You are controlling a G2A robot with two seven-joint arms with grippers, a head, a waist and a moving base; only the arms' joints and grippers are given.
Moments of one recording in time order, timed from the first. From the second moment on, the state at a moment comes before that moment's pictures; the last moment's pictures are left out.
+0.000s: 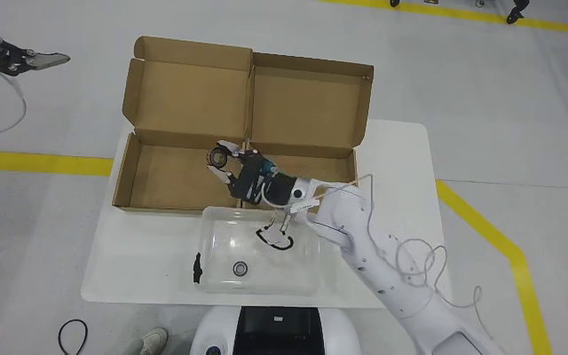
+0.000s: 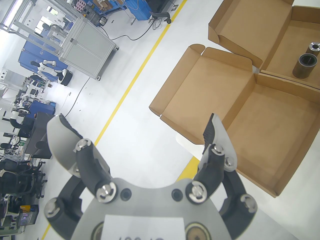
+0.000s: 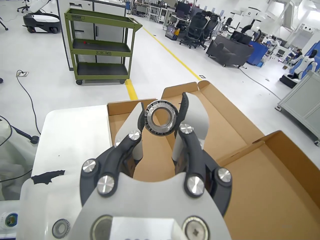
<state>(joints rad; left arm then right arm) 0.56 -0.16 -1.11 -1.50 0.89 -0.82 -0.11 -0.98 -1.45 0.82 -1.62 -1.36 -0.49 0.03</state>
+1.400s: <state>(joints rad) 0.56 -0.16 -1.11 -1.50 0.89 -0.82 -0.11 -0.55 -1.82 0.40 -0.65 -1.12 -0.50 0.13</state>
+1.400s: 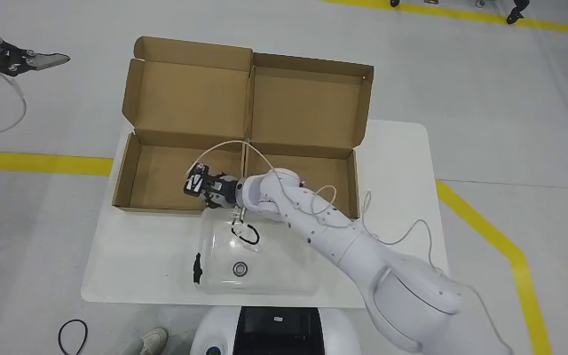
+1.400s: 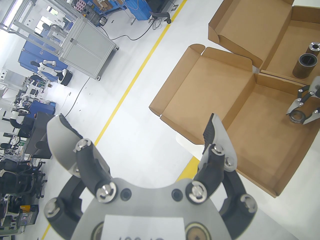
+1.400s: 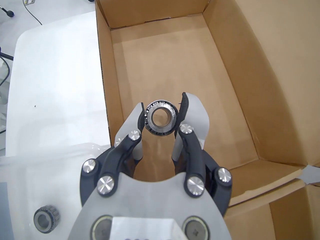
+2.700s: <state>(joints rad) 0.56 -0.16 -1.11 -1.50 0.89 -0.82 -0.11 -0.47 -1.93 0.43 -0.59 -1.20 -0.54 0.00</state>
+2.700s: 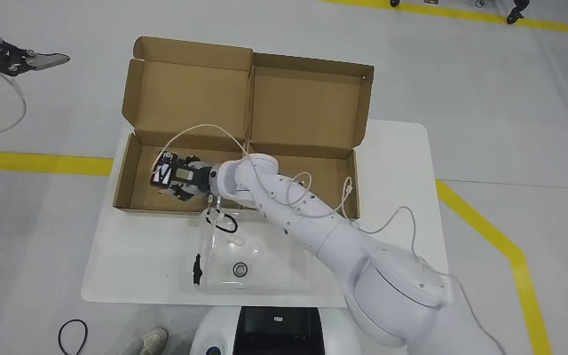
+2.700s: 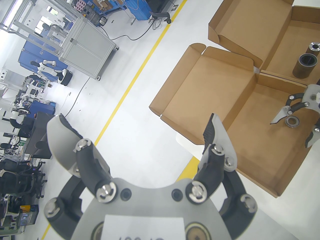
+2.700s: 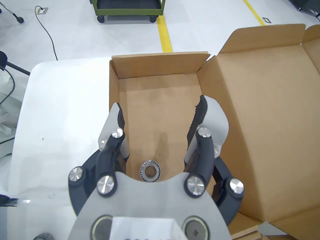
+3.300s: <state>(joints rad) 0.56 -0.16 -1.11 -1.50 0.89 -0.82 -0.11 -0.95 -1.67 0.71 -1.48 -1.39 -0.62 0.45</state>
